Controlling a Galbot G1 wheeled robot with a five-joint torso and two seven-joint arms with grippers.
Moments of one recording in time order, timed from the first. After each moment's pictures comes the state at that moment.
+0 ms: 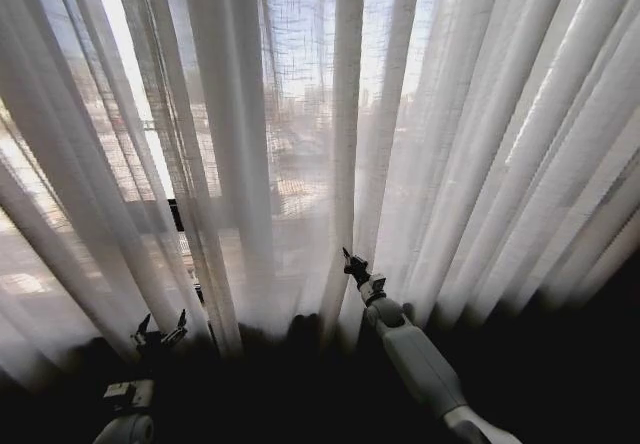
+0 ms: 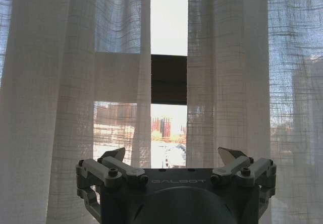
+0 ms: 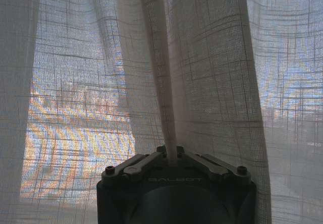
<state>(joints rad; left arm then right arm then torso) 1.38 -1.25 -0.80 -1.57 -0.45 -0.41 0.16 -0.66 1.24 0.17 1.23 0.37 0.19 -0.04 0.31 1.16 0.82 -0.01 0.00</state>
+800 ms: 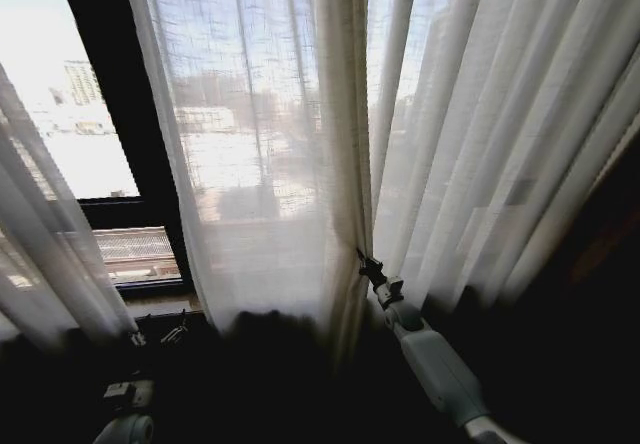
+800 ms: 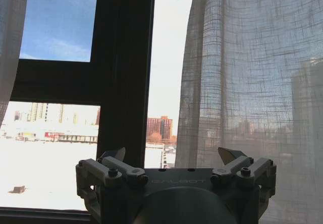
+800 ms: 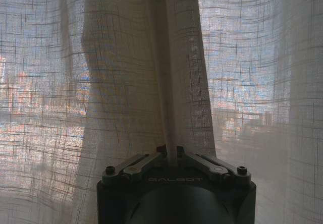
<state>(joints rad) 1.38 -1.25 -0.80 -1.57 -0.45 -0.41 0.16 -0.69 1.20 0.20 1.23 0.37 0.20 -0.08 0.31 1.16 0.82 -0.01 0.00</state>
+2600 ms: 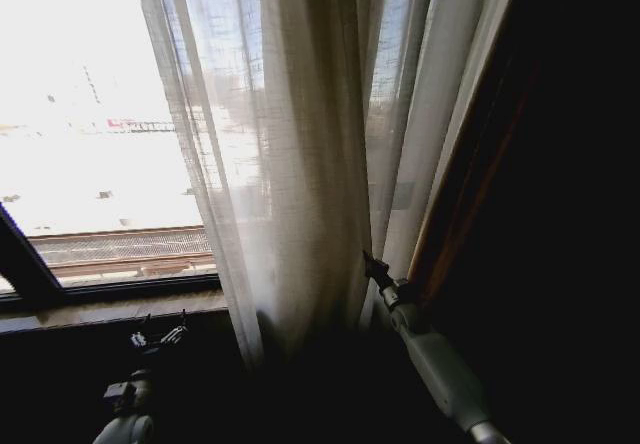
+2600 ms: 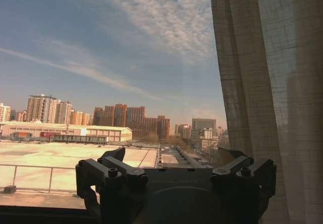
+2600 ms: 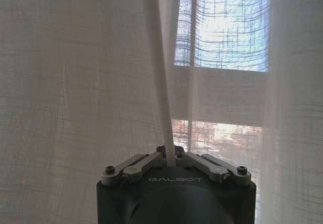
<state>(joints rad) 1.38 -1.25 -0.80 -1.57 -0.45 -0.41 0.16 -0.72 1.18 0.23 1.23 0.38 0.20 -0.10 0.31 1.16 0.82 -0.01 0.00</state>
